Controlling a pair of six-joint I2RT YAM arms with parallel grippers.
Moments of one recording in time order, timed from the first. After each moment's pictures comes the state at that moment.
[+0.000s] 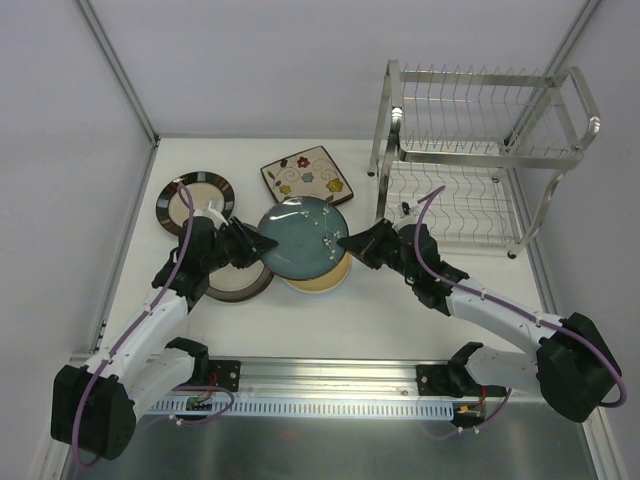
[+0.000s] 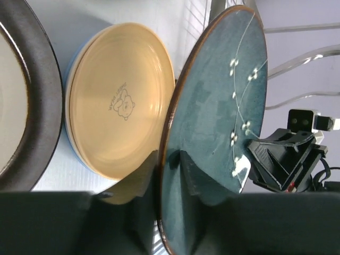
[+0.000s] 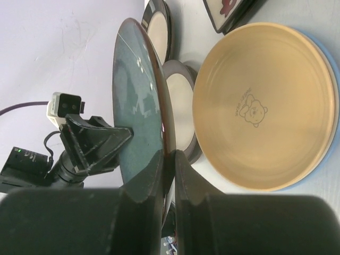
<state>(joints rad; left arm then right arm) -0.28 0.91 0.54 -0.08 0.36 -1.04 0.71 1.15 0.58 0.28 -0.07 1.23</state>
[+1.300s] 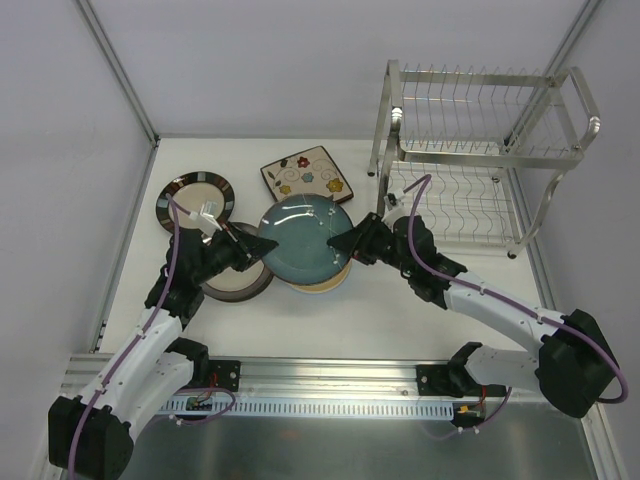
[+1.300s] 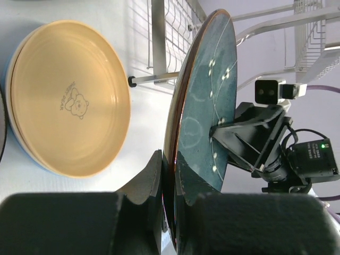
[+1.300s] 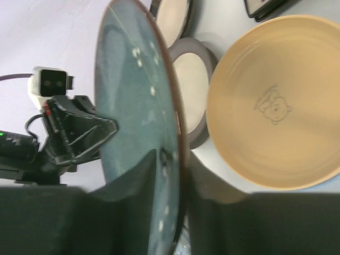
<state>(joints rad) -0.28 0.75 0.45 0.05 0.45 -1.12 0.75 1.18 0.68 0.23 -0.16 1.08</state>
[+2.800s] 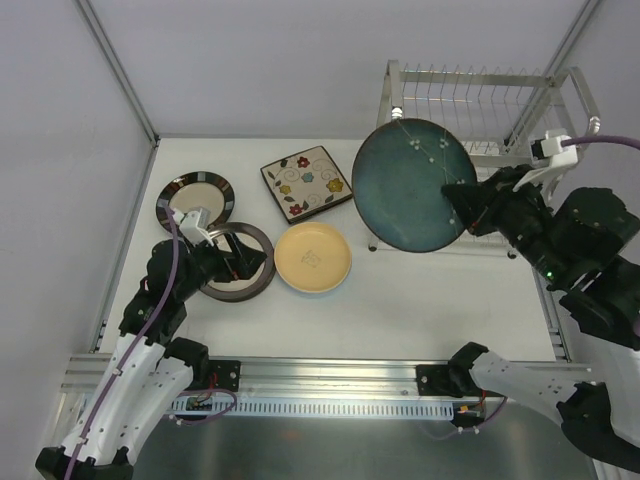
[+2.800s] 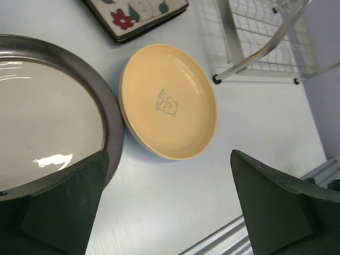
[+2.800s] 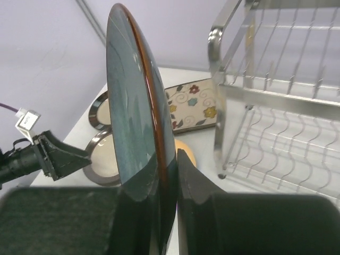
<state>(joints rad) -0.29 0.52 0.59 -0.40 0.26 -0.54 0.70 0.90 1.68 -0.88 0.20 0.33</state>
